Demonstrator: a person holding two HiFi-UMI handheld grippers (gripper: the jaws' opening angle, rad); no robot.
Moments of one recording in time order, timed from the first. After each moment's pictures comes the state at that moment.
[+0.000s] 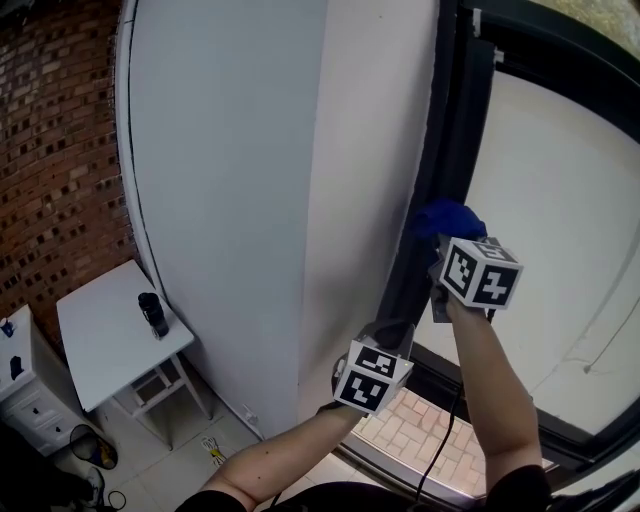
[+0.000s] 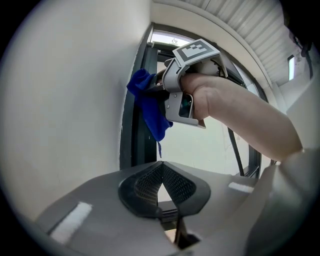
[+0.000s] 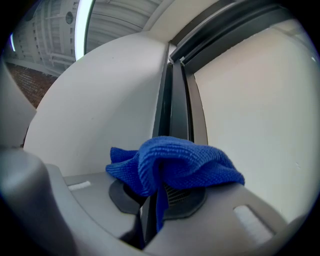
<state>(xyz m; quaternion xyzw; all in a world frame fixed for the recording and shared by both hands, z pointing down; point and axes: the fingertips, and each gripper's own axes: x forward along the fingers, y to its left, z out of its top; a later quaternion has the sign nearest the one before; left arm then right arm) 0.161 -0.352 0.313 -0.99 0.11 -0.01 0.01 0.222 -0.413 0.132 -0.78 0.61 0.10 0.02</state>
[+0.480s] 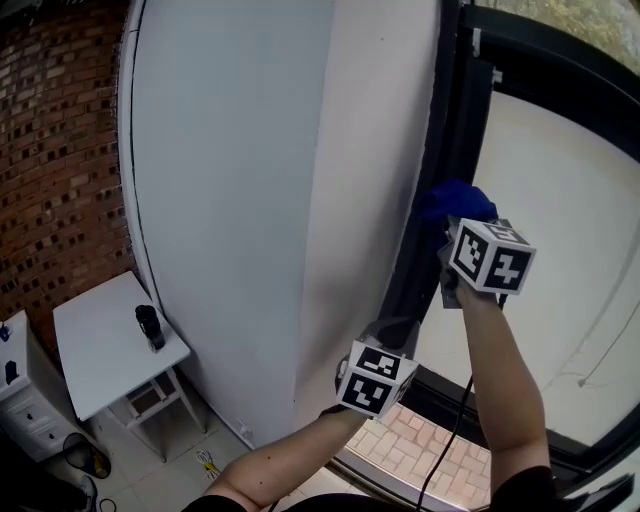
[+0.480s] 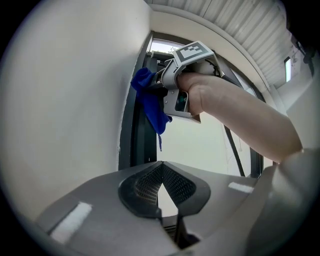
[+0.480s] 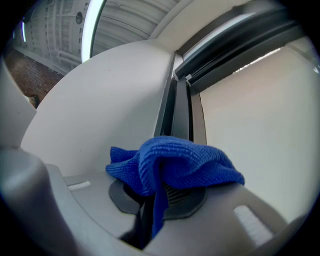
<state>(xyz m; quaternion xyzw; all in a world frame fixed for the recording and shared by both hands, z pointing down) 0.168 -0.357 0.267 -0.99 0.11 0.03 0.02 0.221 -0.411 0.058 -0.78 0.60 0.16 0.01</state>
